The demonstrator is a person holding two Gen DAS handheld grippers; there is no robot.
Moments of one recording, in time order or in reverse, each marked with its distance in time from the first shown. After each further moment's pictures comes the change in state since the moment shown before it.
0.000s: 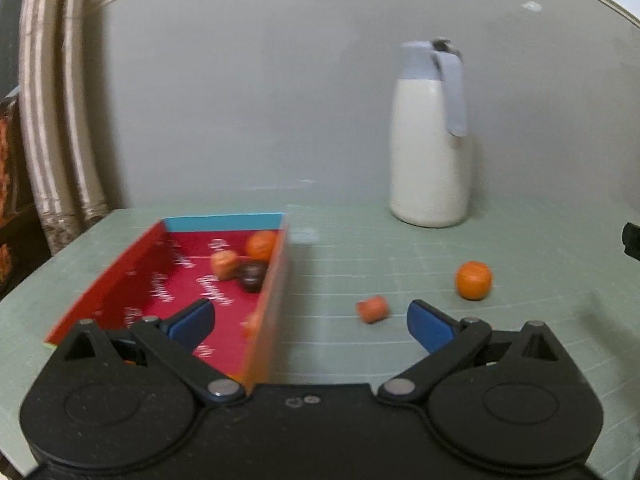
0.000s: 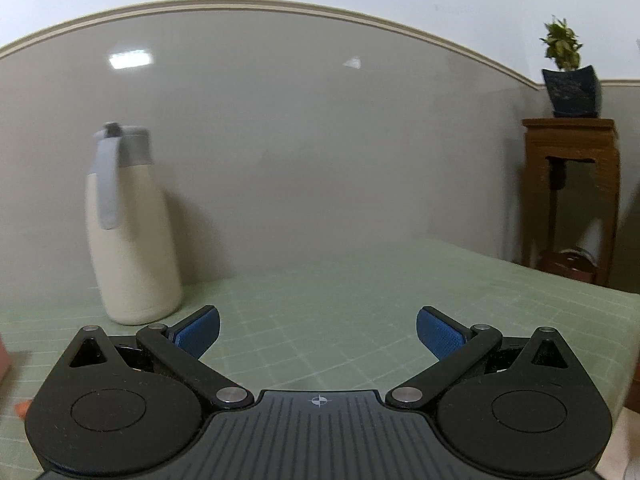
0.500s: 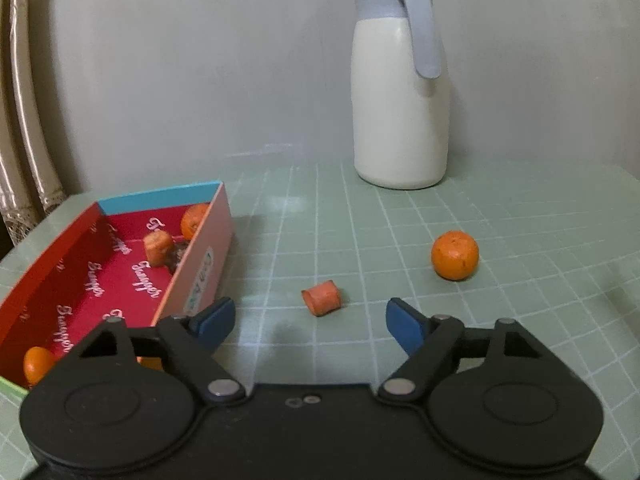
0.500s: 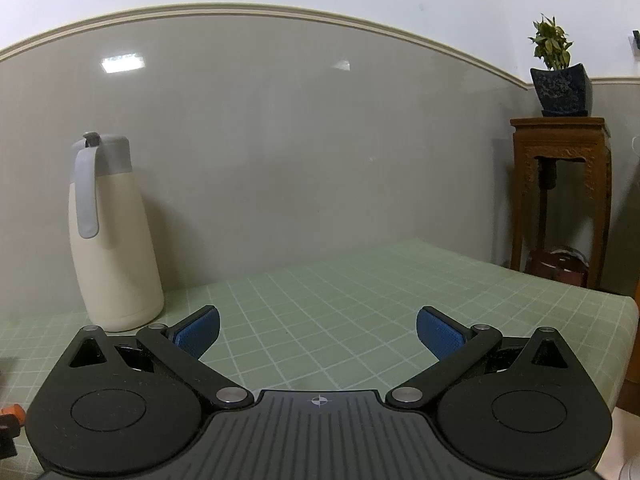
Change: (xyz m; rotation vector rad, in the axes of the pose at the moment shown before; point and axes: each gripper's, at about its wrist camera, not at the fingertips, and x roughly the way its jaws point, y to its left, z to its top) left arm 0.057 -0.031 -0.004 0.045 0.110 -0.053; right arm -0.009 -0.024 0.005 0.011 -0.011 -0.010
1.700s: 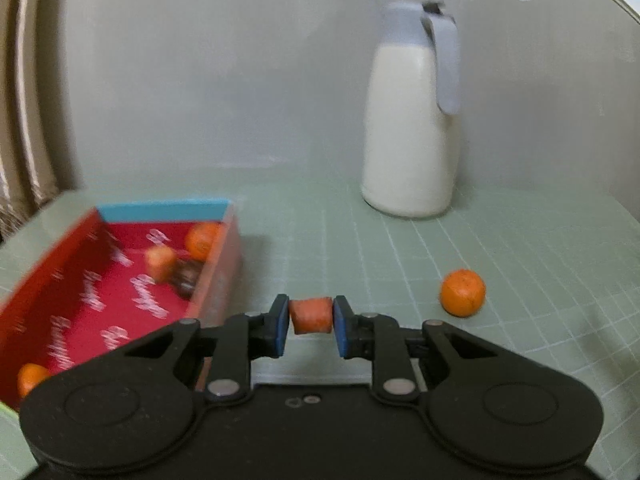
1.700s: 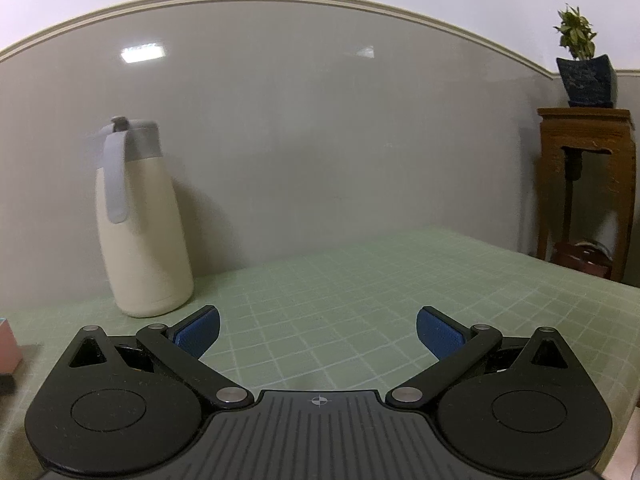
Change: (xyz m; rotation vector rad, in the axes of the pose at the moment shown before) left arm -0.007 0.028 0.019 -0.059 -0.042 -0.033; right arm 0.004 0.020 -0.002 -0.004 0.043 0.078
